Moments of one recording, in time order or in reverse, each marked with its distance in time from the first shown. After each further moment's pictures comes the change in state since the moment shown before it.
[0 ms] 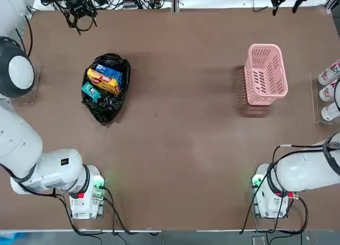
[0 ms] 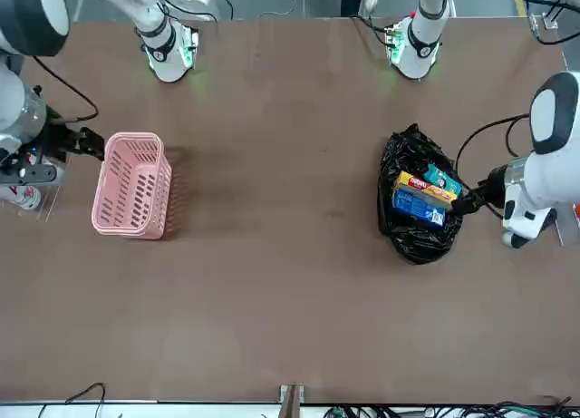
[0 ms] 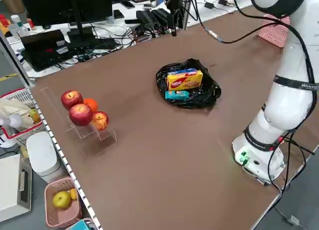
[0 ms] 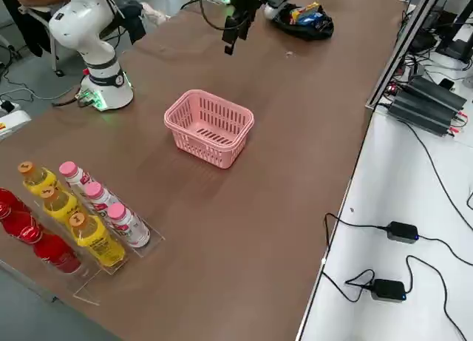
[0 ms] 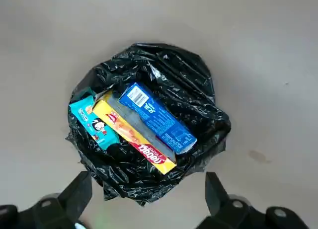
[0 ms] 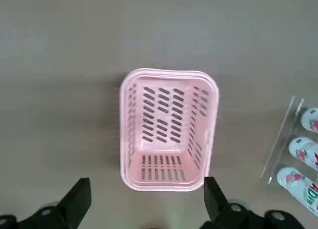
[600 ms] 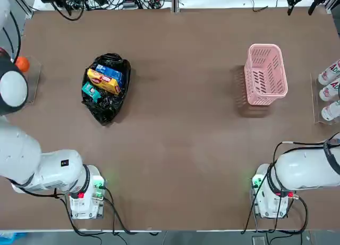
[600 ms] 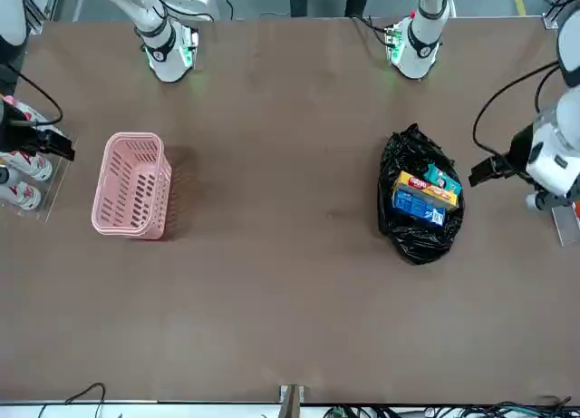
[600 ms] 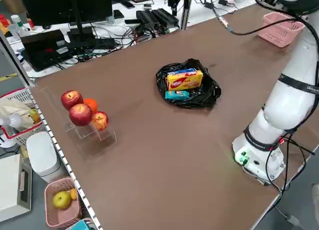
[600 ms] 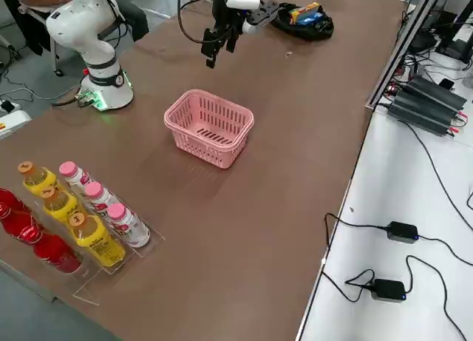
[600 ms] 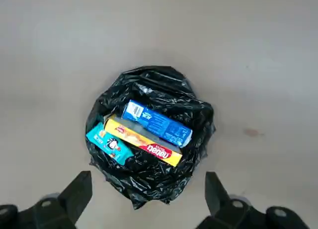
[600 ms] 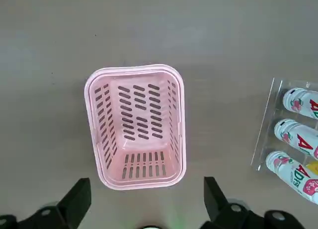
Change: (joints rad) left arm -0.071 -0.173 0.047 0.012 0.006 -0.016 0.321; right arm -0.106 -0.003 0.016 -0.001 0.000 -0.009 -0.012
